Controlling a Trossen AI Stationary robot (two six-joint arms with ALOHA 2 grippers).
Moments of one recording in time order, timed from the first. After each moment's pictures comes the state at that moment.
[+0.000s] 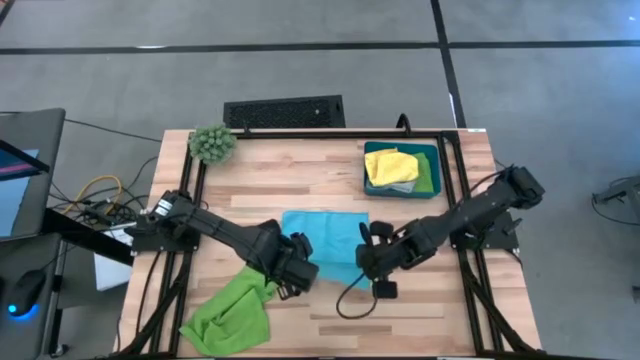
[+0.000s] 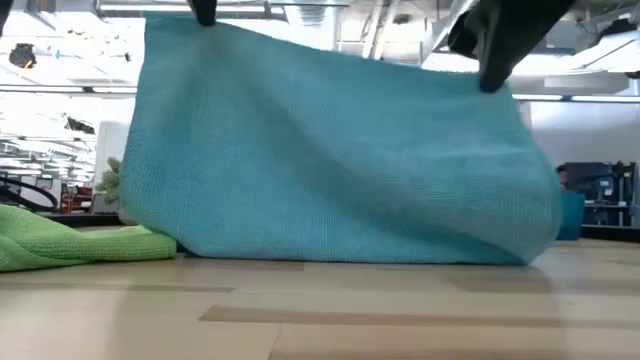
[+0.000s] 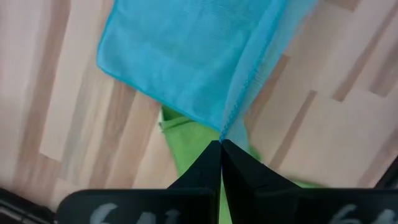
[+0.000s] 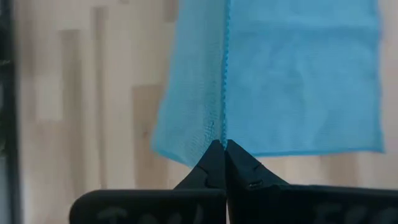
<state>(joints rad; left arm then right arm) -0.42 1.97 2.01 -1.57 -0.20 -0.83 0.44 1.61 1.28 -0.89 0.10 0.41</state>
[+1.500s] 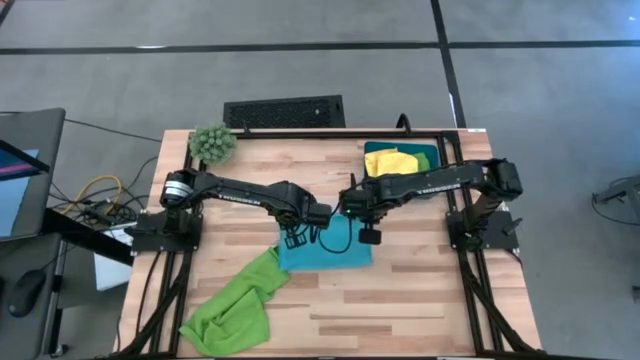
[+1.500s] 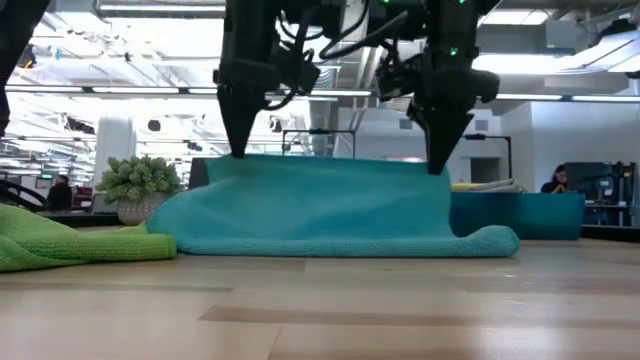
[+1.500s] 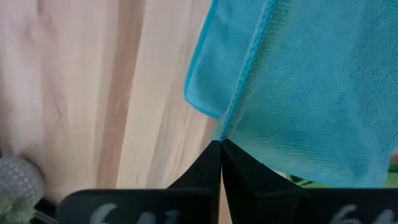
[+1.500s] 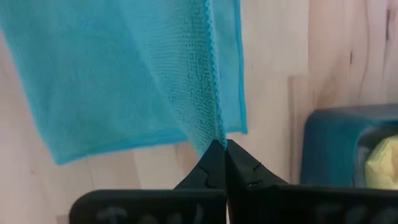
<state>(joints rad) -0.06 1.96 1.66 -1.38 -0.24 -0.42 0.01 1.73 1.28 -1.02 0.10 0.06</state>
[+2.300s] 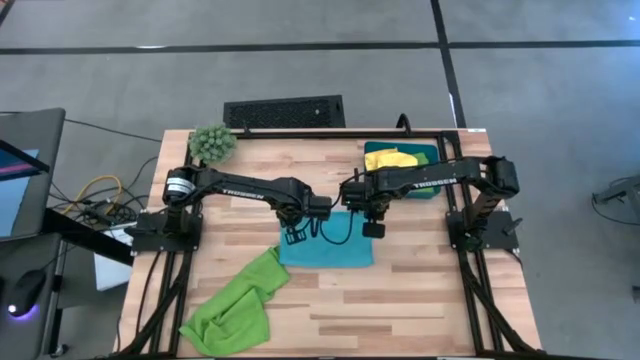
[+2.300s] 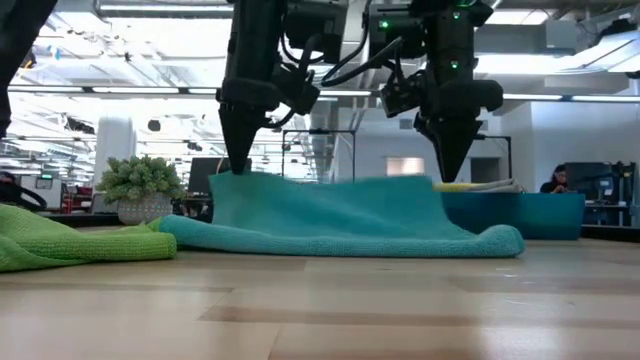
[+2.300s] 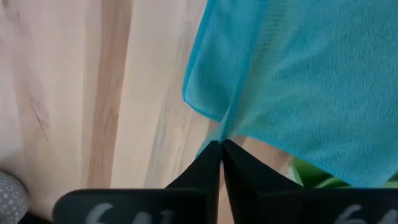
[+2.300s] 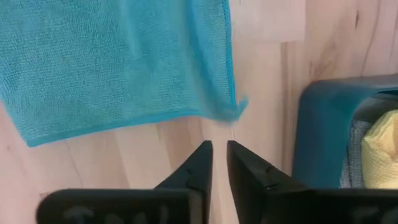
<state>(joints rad) 0.00 1.96 1.60 -1.31 -0.18 -0.33 -0.06 1.74 1.28 -1.08 0.06 0.02</state>
